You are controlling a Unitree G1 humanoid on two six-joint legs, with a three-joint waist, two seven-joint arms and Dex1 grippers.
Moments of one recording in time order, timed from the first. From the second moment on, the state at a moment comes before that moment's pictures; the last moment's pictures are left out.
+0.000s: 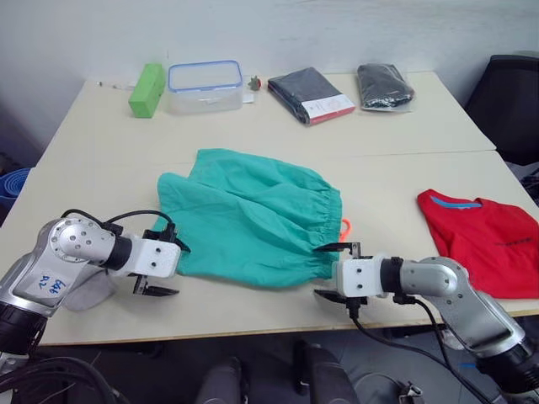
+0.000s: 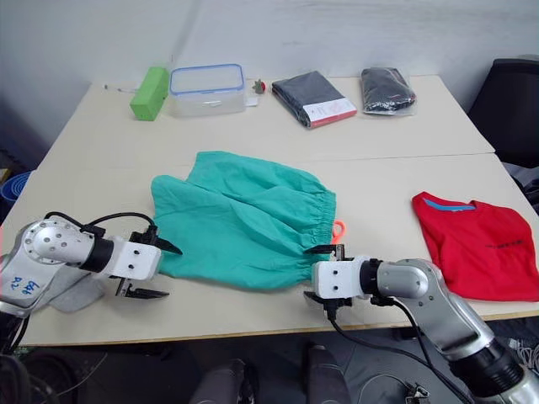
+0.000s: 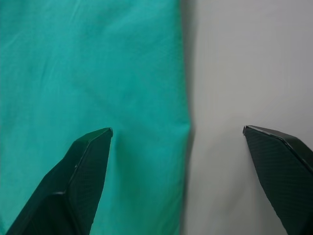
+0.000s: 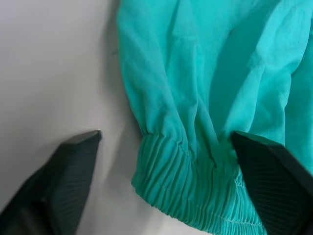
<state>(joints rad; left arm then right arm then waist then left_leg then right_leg) -0.32 1.08 -0.15 -0.02 0.02 -0.10 -1.18 -0.21 -0.81 0.29 -0.34 -0.08 0.06 0.91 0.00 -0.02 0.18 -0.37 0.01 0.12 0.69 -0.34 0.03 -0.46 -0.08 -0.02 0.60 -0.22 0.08</state>
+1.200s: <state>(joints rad) 0.28 1.35 0.34 -0.63 -0.64 0.67 -1.50 -0.12 -0.99 0.11 -0.37 0.48 0.14 1.39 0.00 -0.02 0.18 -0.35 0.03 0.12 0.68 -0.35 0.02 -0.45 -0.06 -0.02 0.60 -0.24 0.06</state>
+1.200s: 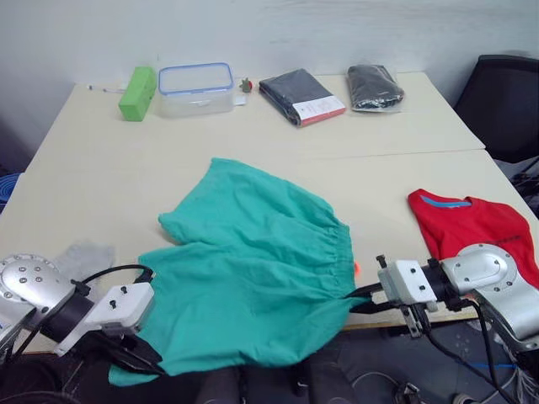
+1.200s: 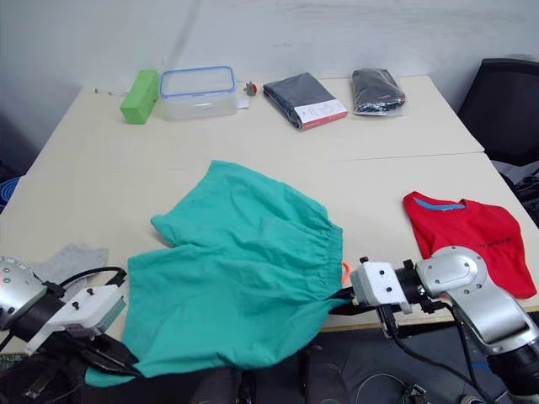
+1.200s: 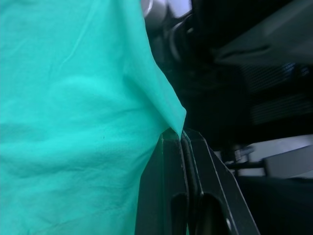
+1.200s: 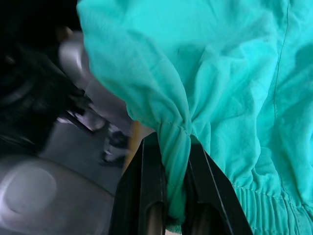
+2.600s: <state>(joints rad) -1.45 0.41 -0.26 1.35 0.31 -0.33 -0.78 -0.24 -0.69 -0.27 -0.15 0.98 1.01 0.65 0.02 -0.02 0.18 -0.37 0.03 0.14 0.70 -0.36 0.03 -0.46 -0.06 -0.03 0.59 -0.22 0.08</state>
